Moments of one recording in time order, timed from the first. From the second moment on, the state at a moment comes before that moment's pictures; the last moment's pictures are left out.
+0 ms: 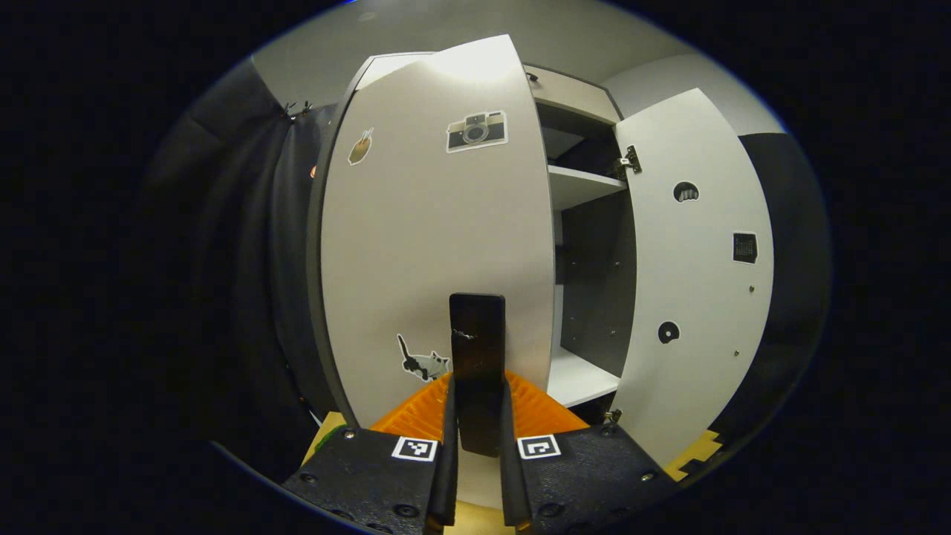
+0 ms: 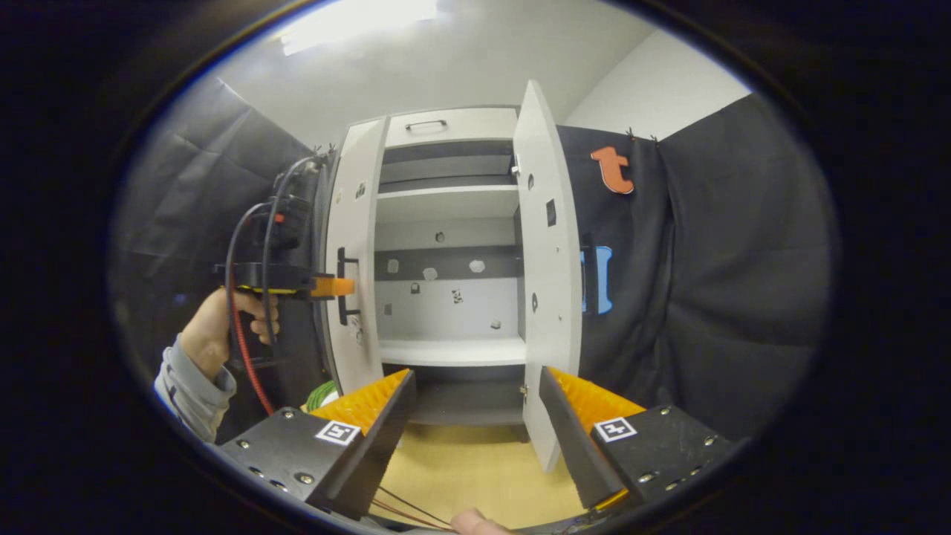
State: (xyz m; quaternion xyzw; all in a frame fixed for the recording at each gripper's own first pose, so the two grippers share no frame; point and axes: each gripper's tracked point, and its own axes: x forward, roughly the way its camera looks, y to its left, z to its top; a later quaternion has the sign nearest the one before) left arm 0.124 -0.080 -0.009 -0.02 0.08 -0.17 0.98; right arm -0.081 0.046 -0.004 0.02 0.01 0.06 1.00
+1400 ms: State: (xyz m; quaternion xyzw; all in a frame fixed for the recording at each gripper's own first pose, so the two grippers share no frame) left arm 0.093 0.096 -0.018 -0.01 0.06 -0.16 0.99; right arm -0.076 0.103 -0.012 0.02 0.00 0.08 1.00
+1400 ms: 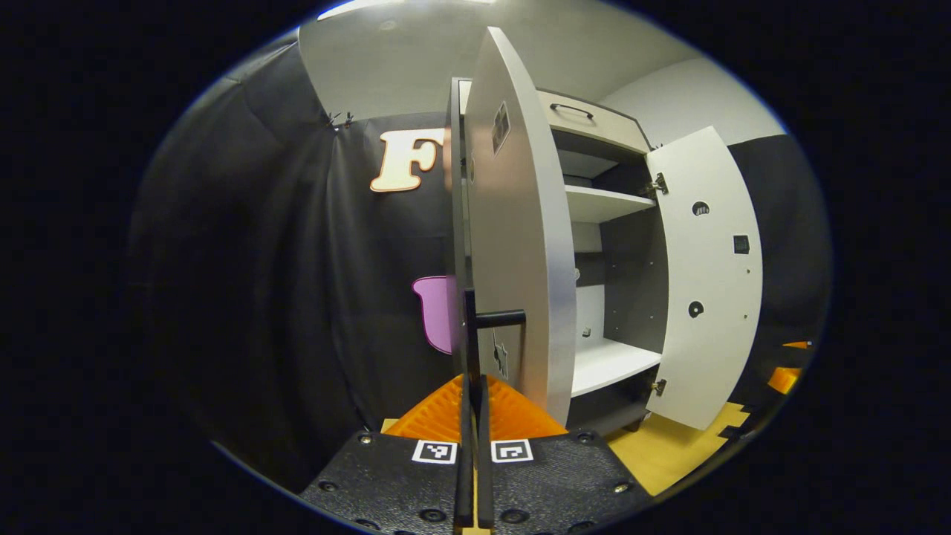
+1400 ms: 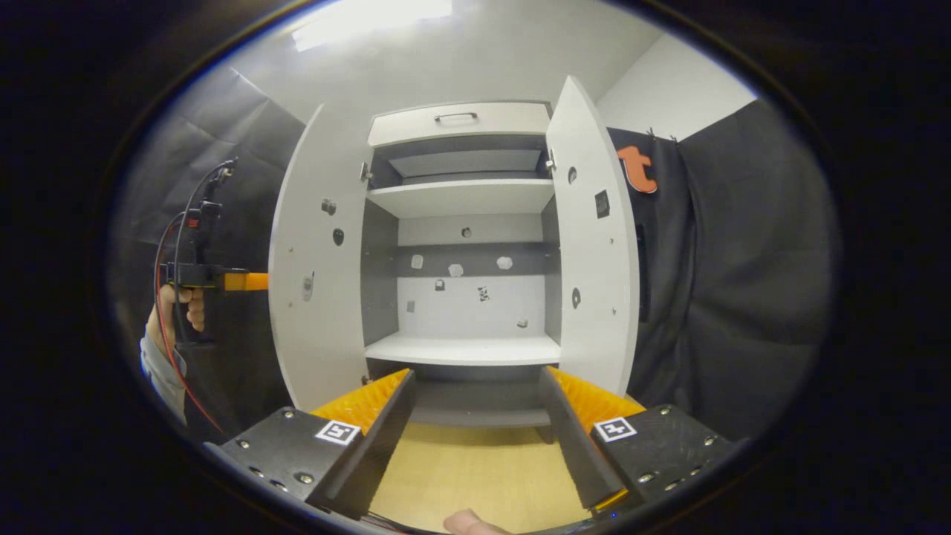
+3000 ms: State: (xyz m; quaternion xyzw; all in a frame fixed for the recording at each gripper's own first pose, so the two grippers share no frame) left arm -0.052 -0.022 -0.047 -0.03 0.03 -0.11 0.99; right arm -0.076 0.048 -0.027 0.02 0.00 0.06 1.00
